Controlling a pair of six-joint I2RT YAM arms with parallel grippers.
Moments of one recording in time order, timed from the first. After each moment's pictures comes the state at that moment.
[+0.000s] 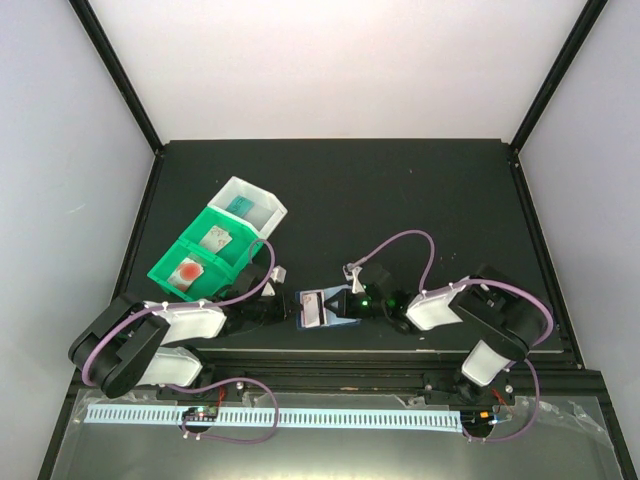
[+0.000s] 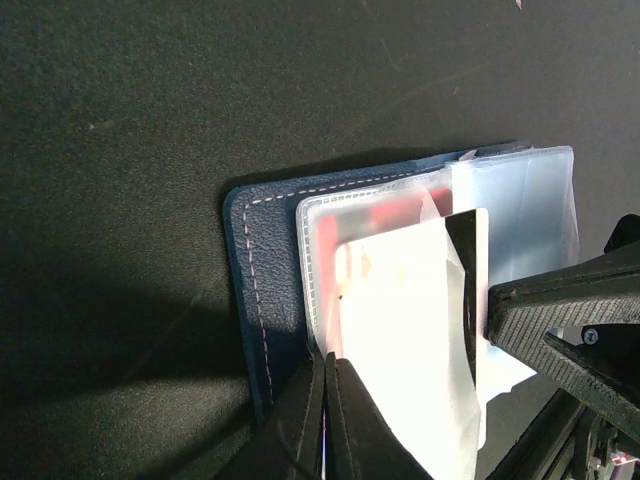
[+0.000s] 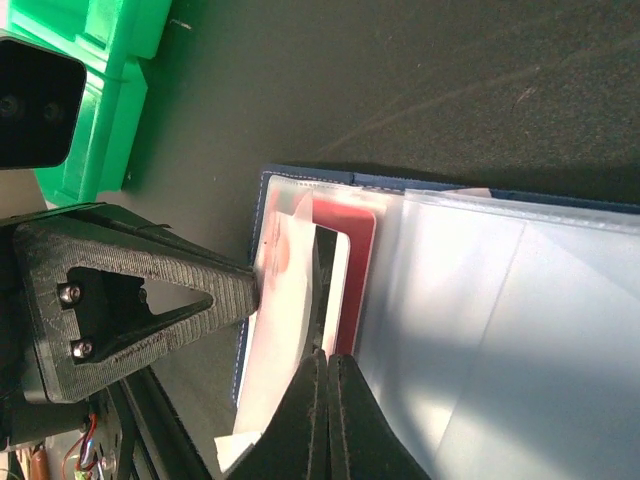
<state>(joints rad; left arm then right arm) -0.61 1.32 0.26 0.23 0.40 -0.87 0.88 1.64 0.45 0.55 -0.34 0.93</state>
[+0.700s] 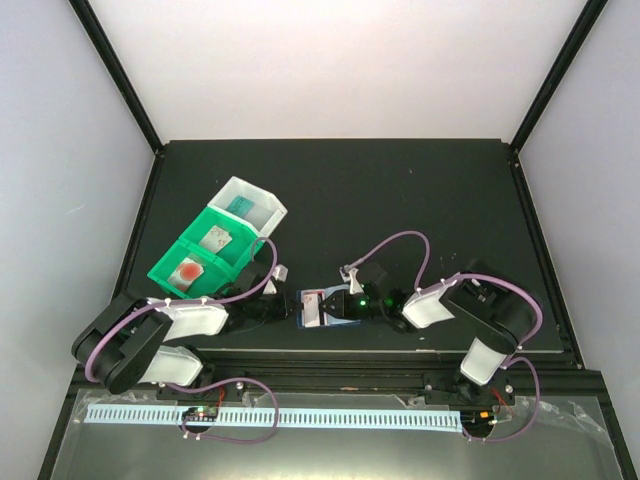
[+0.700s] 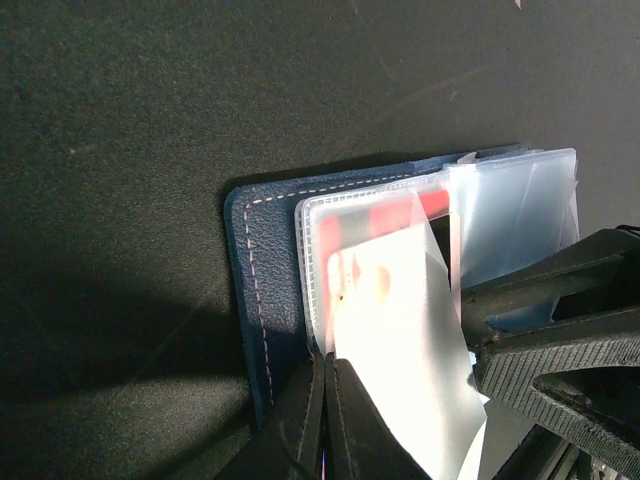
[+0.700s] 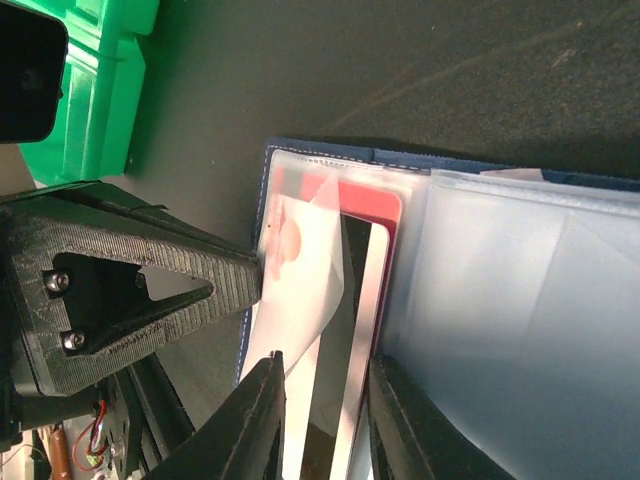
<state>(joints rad) -0.61 1.34 0.28 0.22 0.40 -0.85 0.88 1.69 0.46 0.57 -0.40 0.94</state>
